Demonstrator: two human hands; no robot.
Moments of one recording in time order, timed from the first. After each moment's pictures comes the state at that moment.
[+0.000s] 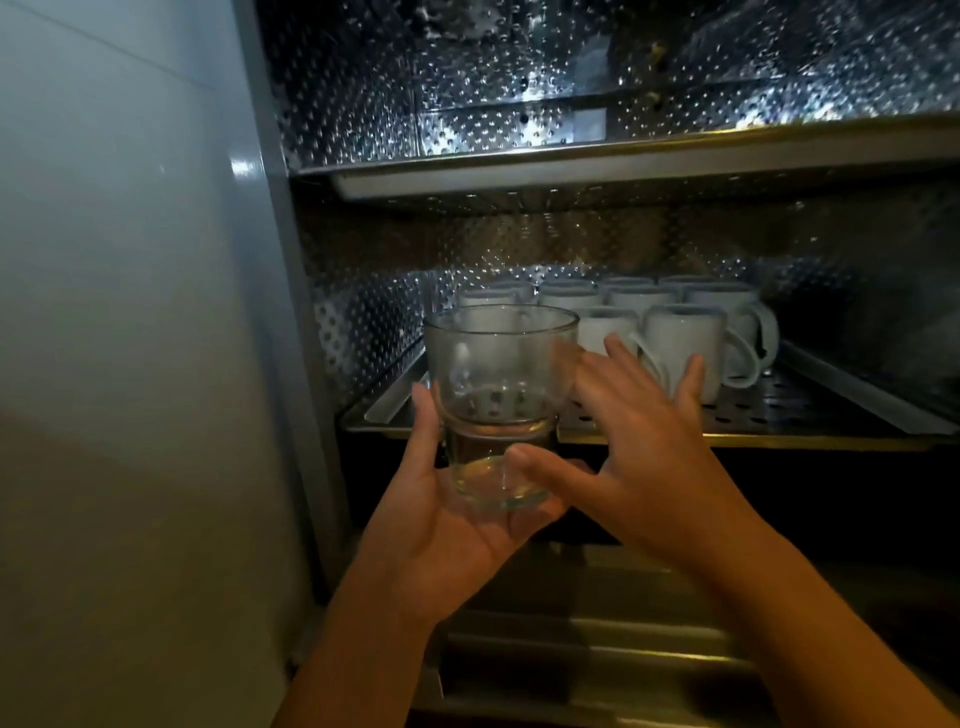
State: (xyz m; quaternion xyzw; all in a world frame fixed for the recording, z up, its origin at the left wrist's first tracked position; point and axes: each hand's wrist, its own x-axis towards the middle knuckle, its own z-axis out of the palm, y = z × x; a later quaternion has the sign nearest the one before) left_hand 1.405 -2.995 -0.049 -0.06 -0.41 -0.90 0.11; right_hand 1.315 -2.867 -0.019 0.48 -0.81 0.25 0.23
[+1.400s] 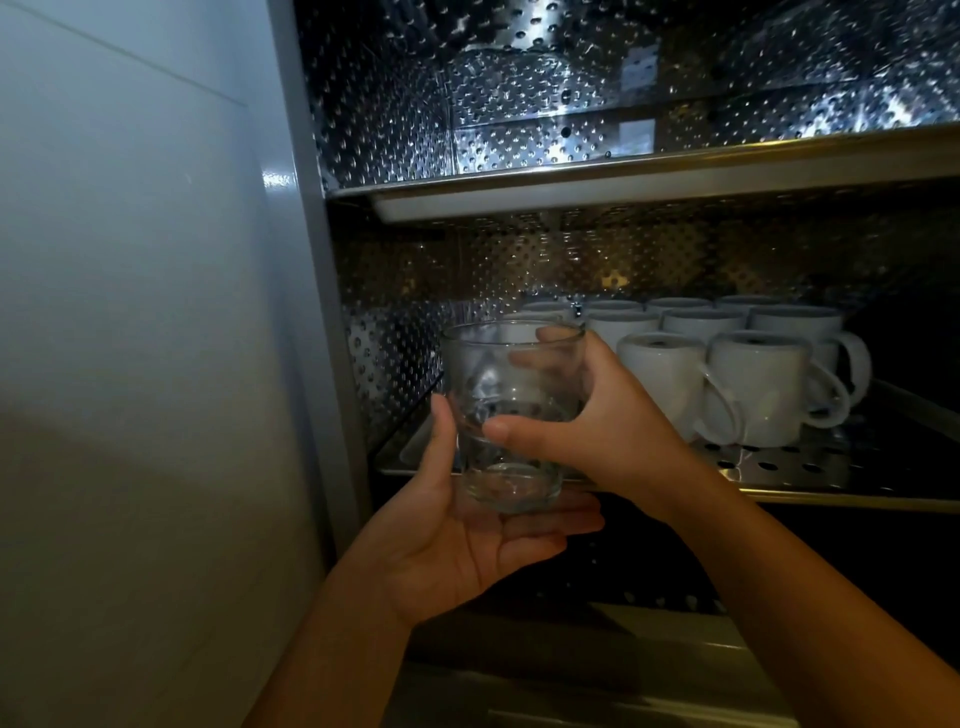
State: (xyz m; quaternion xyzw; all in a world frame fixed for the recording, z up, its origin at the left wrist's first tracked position) left_hand 1.398 -3.042 -0.022 0.02 -0.48 -0.88 0.01; right_hand 1.293 -2.943 0.009 0.49 -0.63 0.59 -0.07
